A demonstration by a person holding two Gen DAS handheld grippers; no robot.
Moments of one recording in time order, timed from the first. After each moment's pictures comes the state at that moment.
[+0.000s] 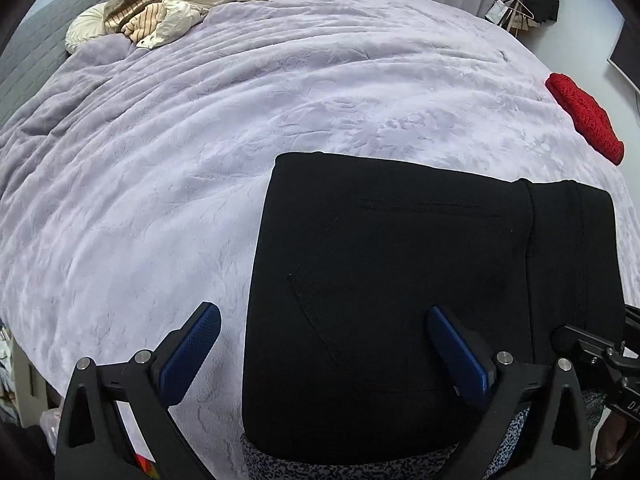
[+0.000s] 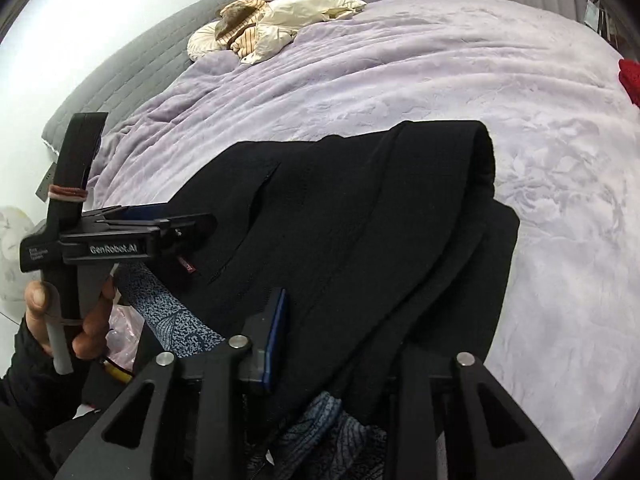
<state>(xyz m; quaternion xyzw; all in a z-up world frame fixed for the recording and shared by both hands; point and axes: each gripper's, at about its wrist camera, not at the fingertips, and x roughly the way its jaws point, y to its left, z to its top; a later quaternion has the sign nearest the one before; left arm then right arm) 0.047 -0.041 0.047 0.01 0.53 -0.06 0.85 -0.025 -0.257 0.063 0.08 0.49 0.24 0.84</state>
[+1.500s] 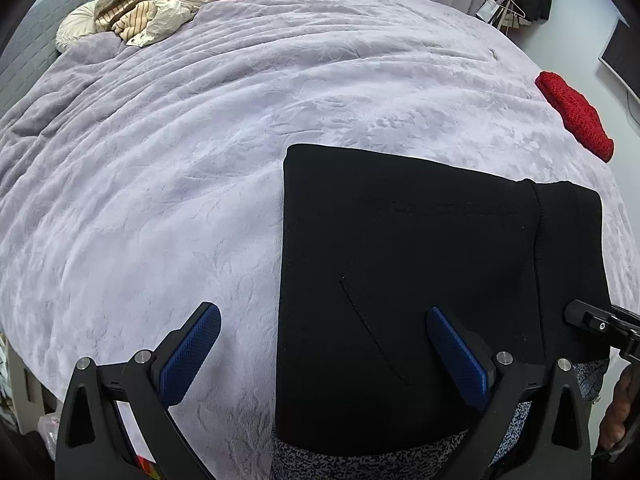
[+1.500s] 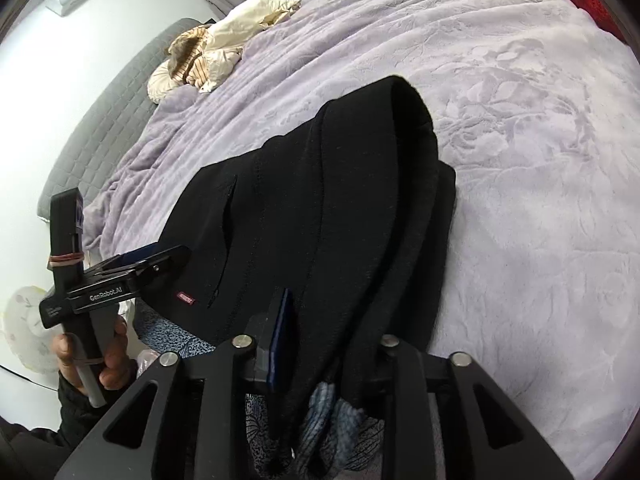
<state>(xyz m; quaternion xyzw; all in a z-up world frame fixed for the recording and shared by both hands) 0.047 -0.034 0.055 0.00 0.54 -0.08 0.84 -0.024 -0.312 0.049 0.21 0.51 0.19 0.81</state>
